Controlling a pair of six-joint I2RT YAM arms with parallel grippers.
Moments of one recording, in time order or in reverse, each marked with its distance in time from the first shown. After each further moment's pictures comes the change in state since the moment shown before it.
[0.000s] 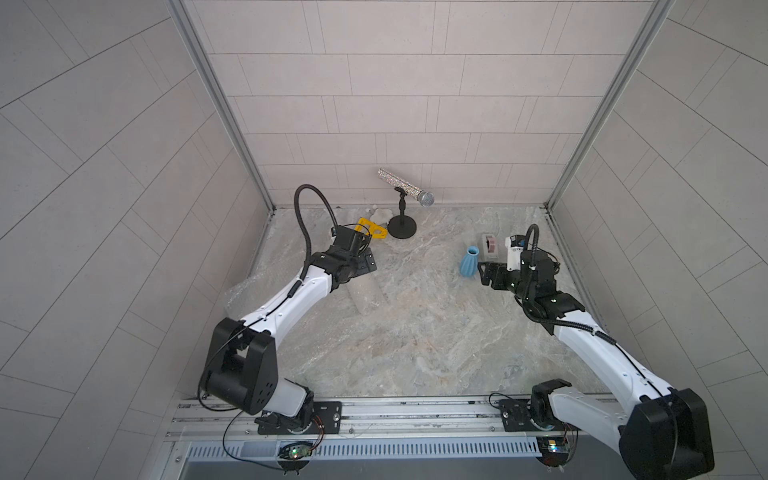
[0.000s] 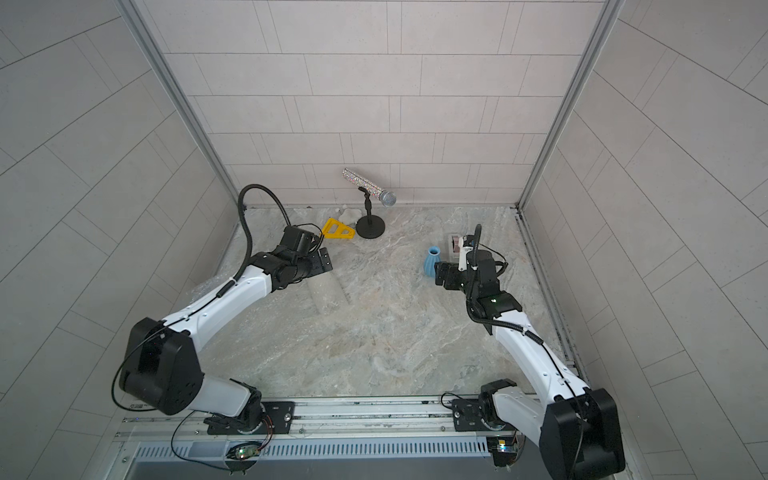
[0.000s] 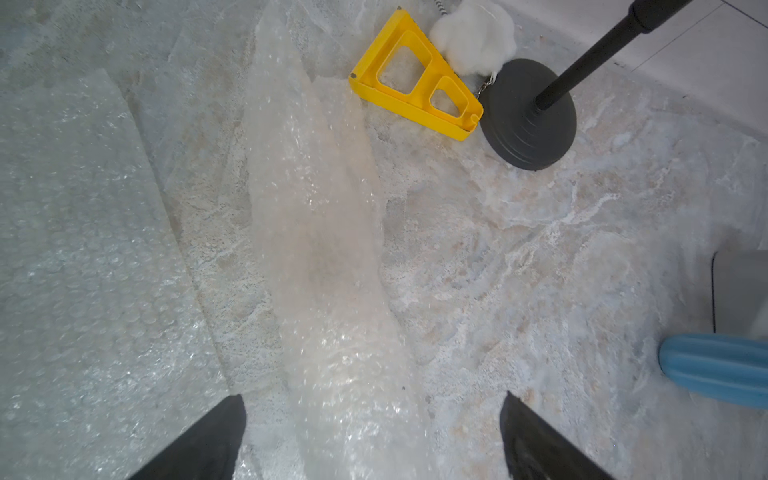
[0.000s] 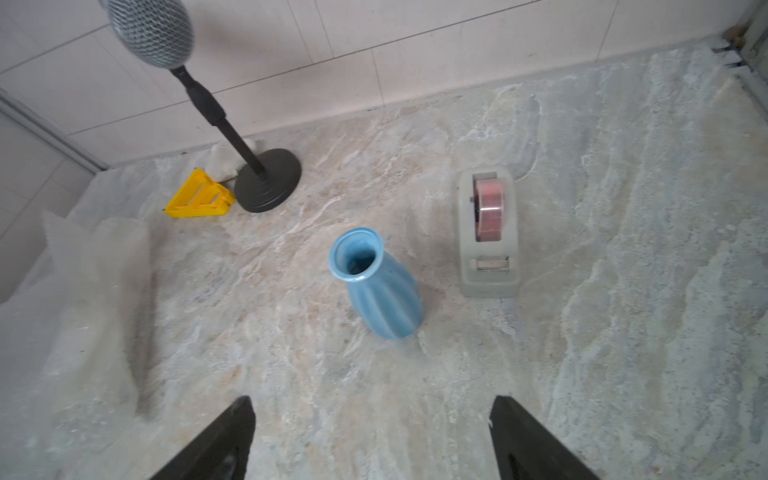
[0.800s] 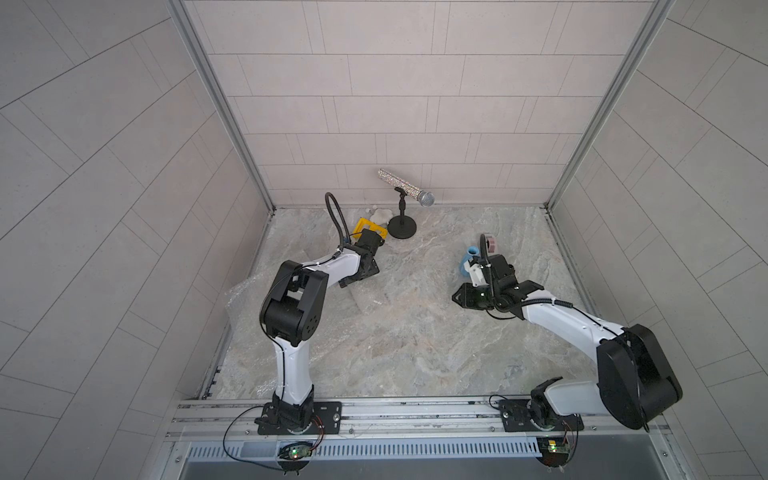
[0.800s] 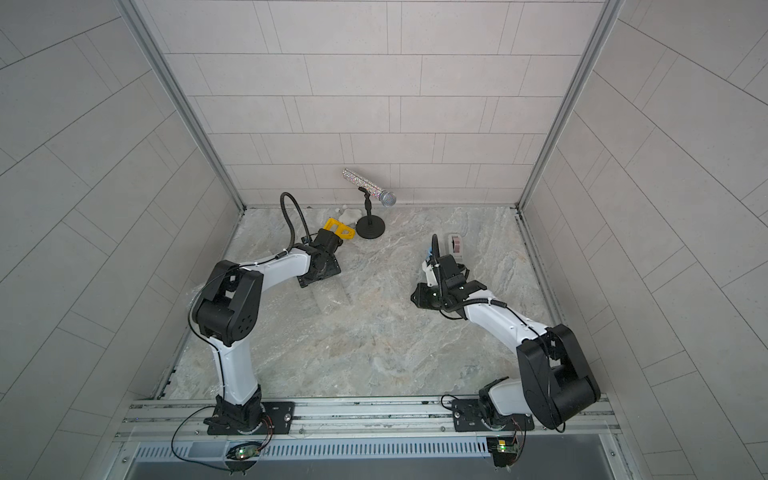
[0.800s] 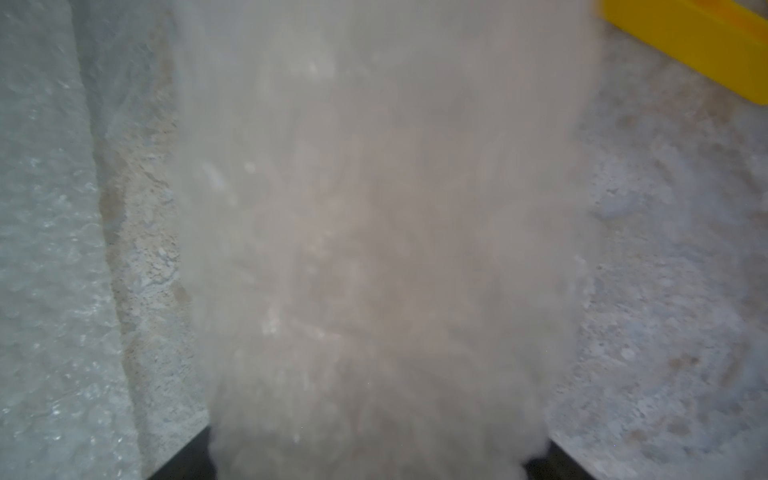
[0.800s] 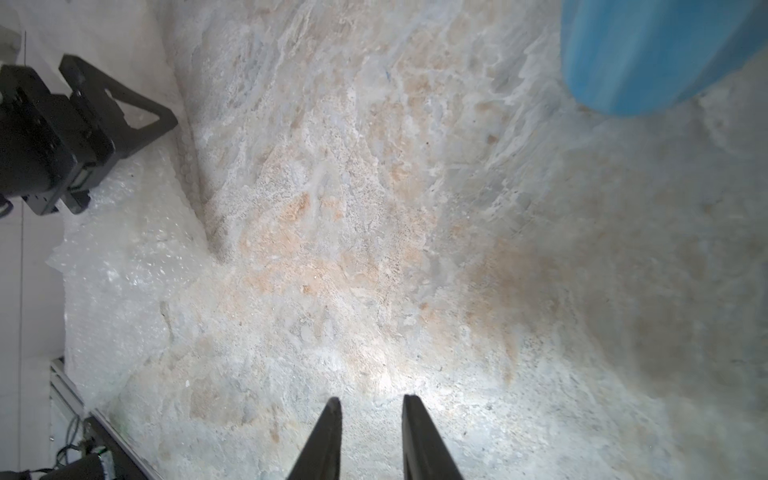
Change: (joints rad) left arm 0.000 0.499 0.203 0.010 -0.179 -0.163; right arm 0.212 0.269 0.108 -0.237 -0.247 0.195
